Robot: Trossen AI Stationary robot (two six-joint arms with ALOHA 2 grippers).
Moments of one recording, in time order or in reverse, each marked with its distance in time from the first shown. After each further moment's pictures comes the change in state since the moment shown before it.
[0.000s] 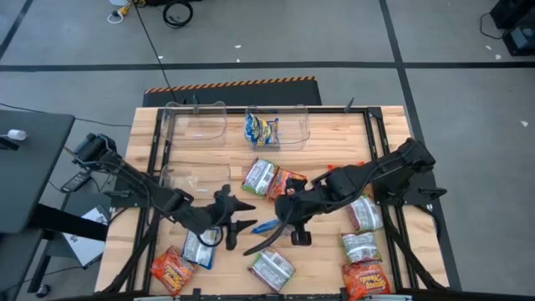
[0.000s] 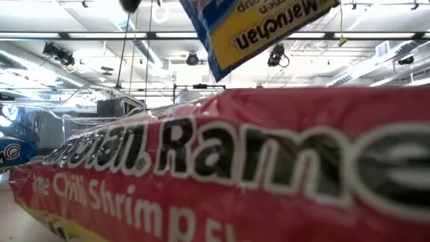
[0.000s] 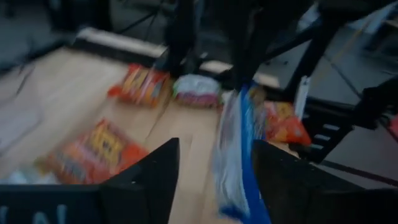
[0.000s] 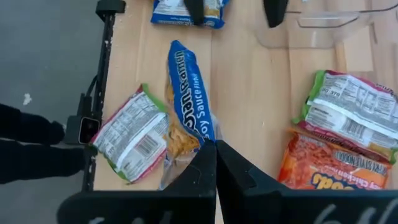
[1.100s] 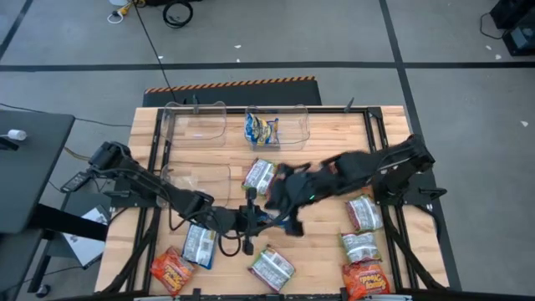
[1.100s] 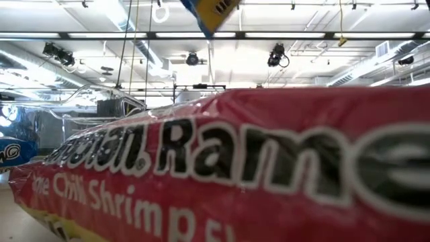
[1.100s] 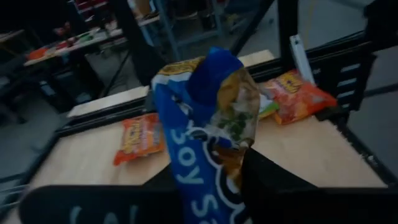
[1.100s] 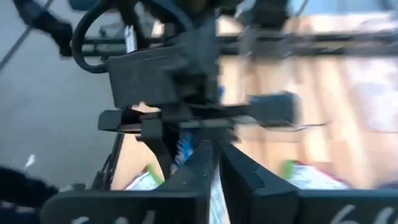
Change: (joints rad) left arm 0.074 0.183 0.227 -0.039 0.115 0.536; right arm -0.038 -0.024 0.225 0.069 0.059 -0.123
